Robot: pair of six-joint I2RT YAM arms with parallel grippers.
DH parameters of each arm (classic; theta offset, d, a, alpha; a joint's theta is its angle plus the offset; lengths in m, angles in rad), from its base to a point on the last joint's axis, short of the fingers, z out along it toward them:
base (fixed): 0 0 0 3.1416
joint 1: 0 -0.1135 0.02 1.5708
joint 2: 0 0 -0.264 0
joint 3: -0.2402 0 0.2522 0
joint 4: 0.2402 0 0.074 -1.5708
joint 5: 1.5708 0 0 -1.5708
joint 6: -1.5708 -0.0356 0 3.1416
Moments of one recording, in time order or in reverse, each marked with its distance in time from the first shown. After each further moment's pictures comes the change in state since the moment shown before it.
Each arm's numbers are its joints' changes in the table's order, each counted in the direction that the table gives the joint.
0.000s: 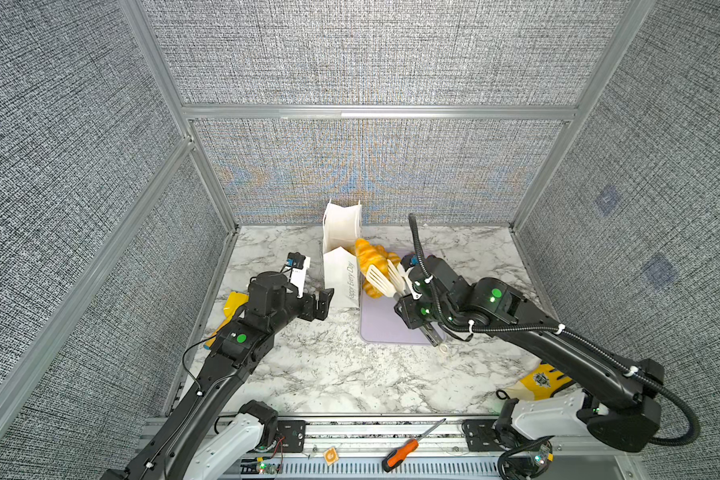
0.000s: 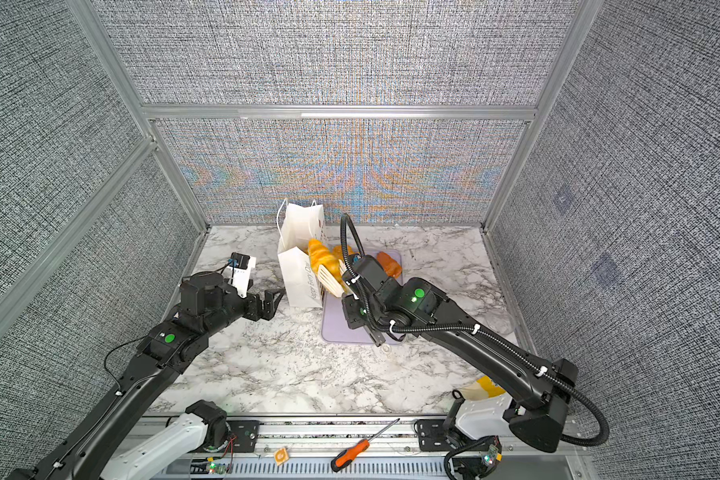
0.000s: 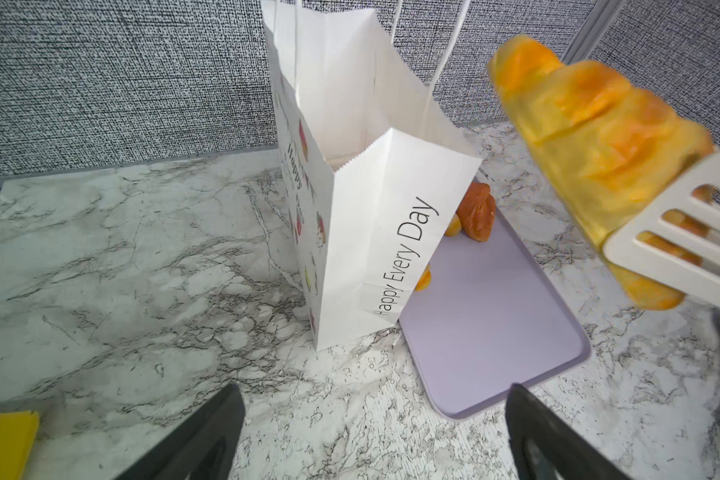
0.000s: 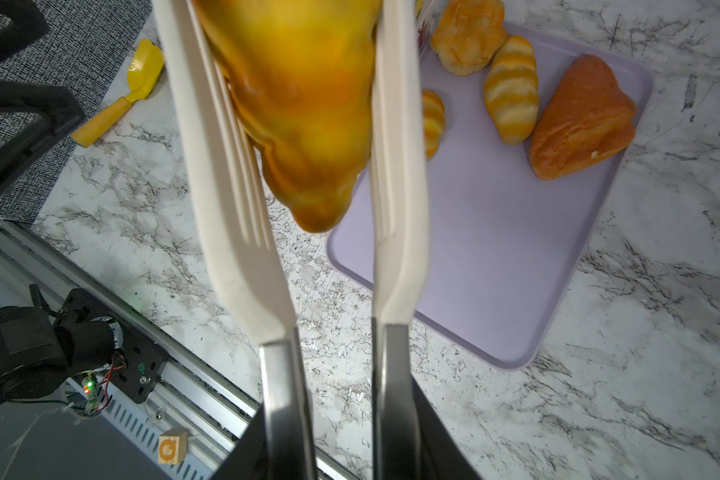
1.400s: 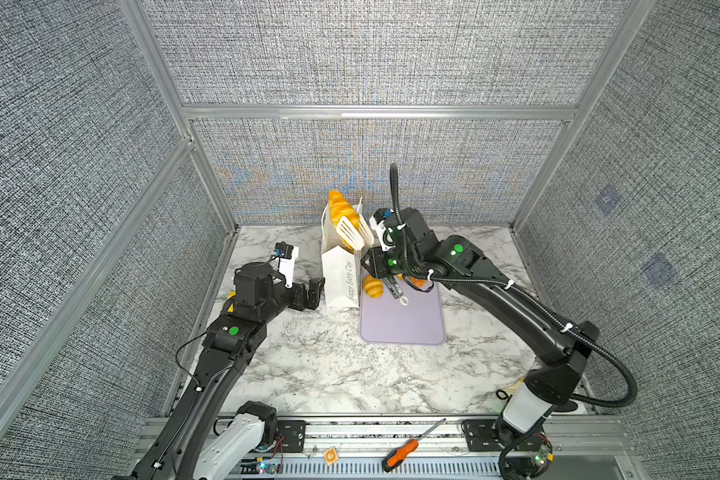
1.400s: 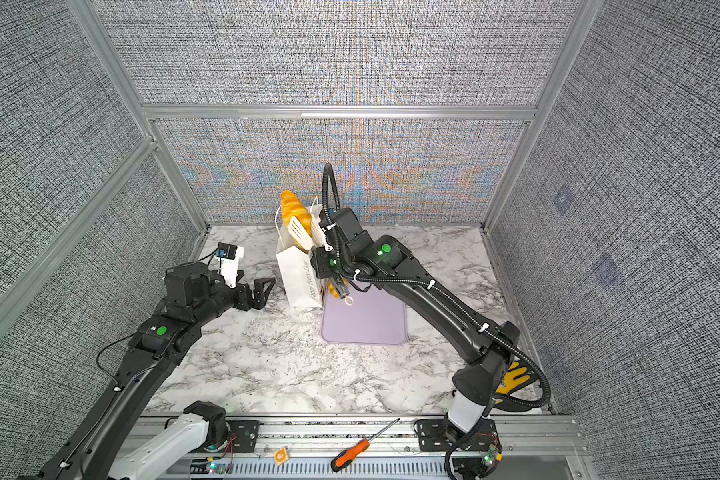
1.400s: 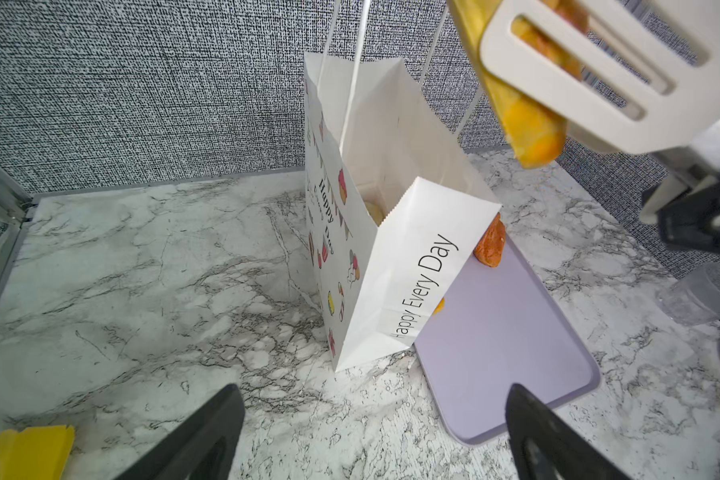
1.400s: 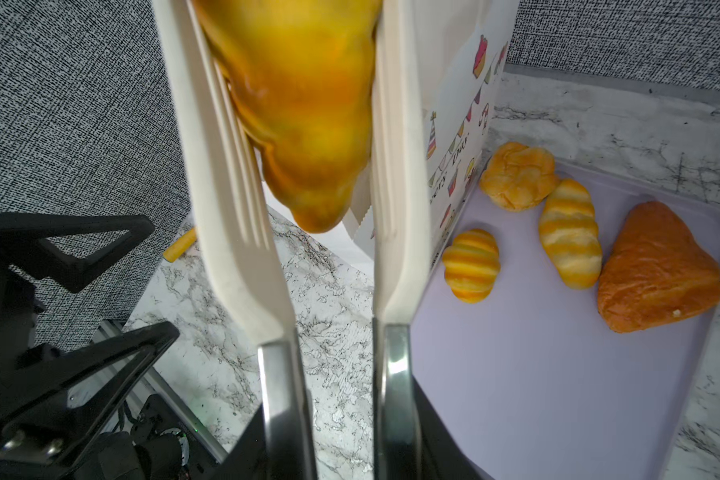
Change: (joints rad) left arm -0.128 0.033 -0.057 -0.018 0.099 -0.035; right arm 0.119 0.363 -0.431 -0.120 -0.119 0.042
